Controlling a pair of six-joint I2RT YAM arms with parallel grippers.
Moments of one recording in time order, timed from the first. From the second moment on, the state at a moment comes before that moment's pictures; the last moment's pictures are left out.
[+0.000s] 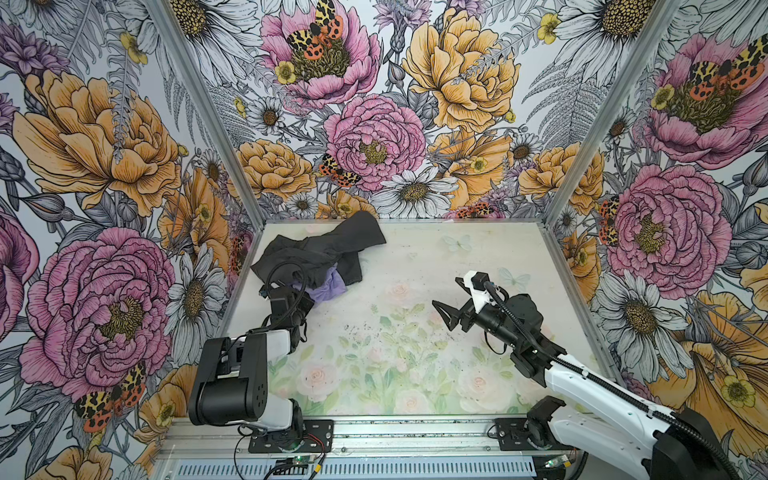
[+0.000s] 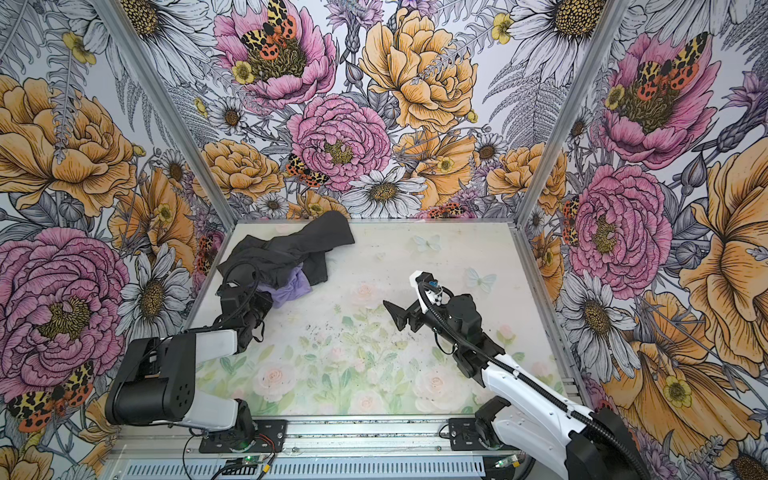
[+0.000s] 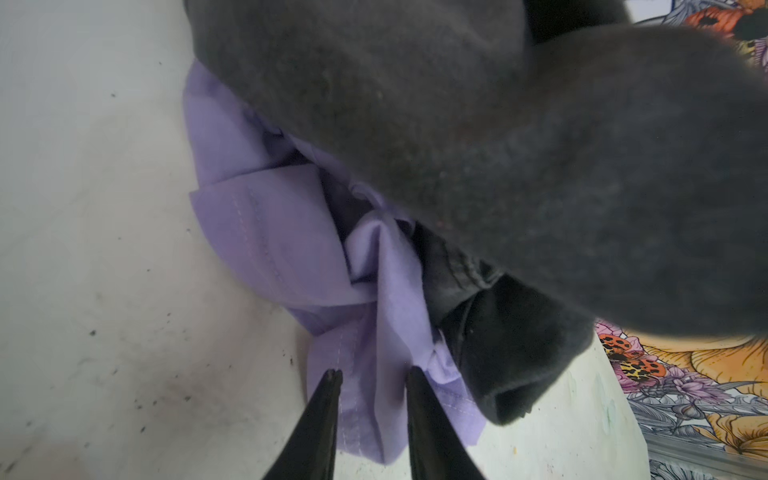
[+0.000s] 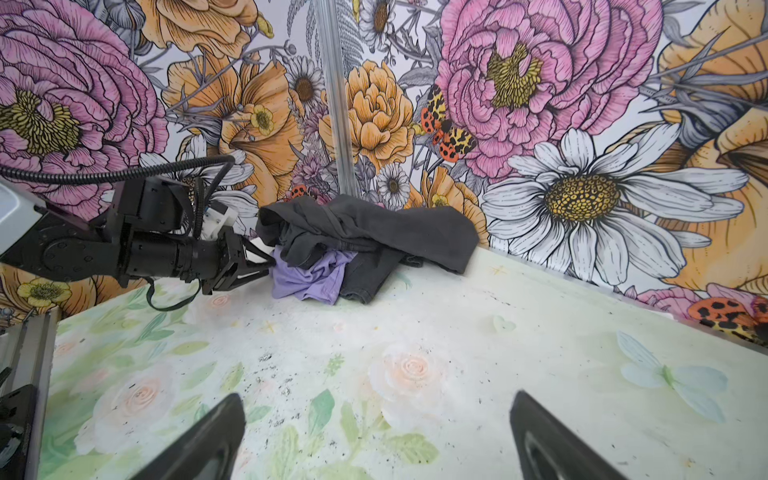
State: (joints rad) left arm 0.09 1.48 0.44 0.46 0.04 -0.90; right arm 0.54 0.93 0.45 0.36 -0.28 0.05
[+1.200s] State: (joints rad) left arm 0.05 1.22 0.54 0.15 0.07 -1.11; right arm 0.51 0.88 0.80 -0.31 0.11 0.24
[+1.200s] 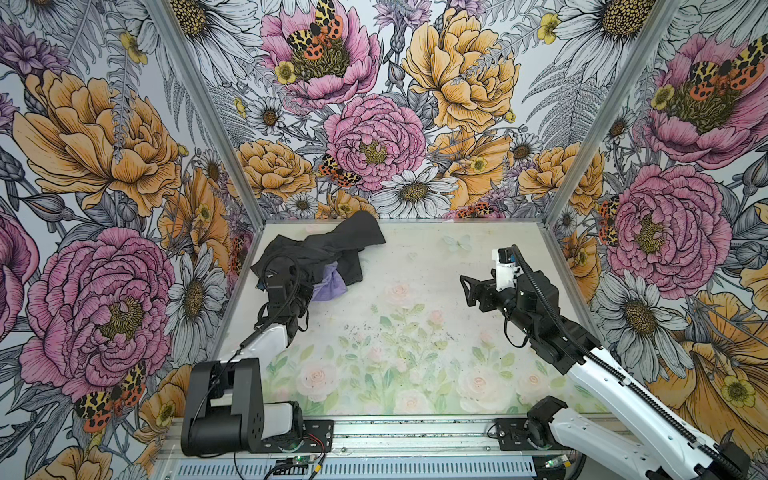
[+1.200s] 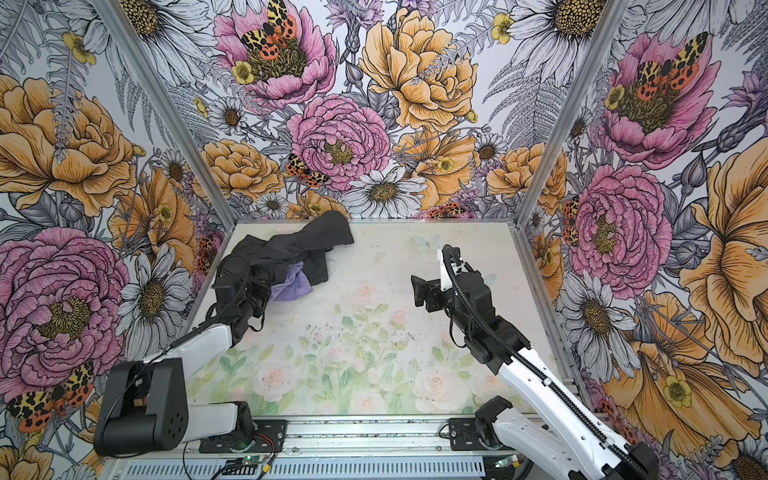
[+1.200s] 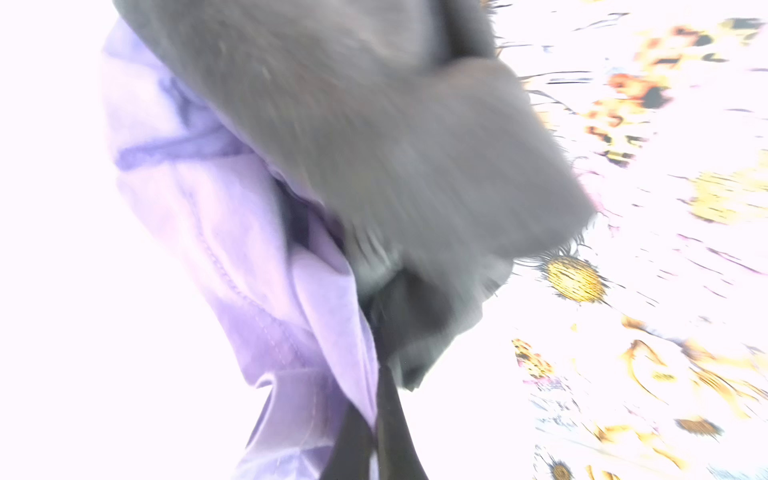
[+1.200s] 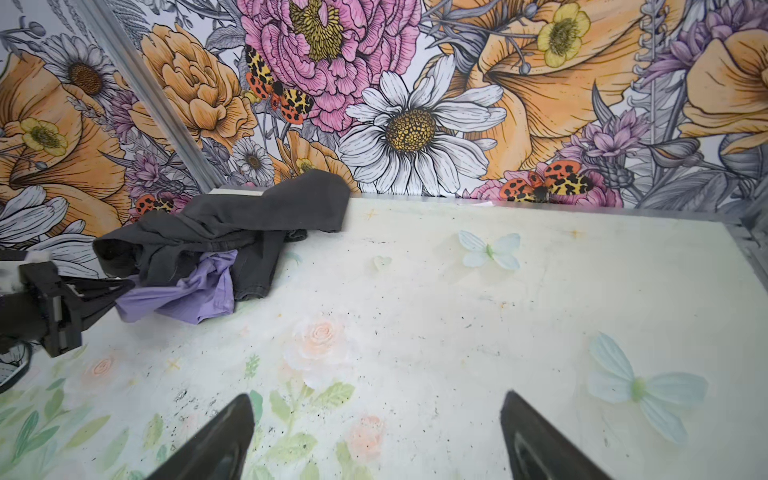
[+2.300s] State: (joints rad) left arm 0.00 0.88 0.78 -0.54 0.01 -1.06; right arm 0.50 1.21 0.99 -0.43 -0.14 0.20
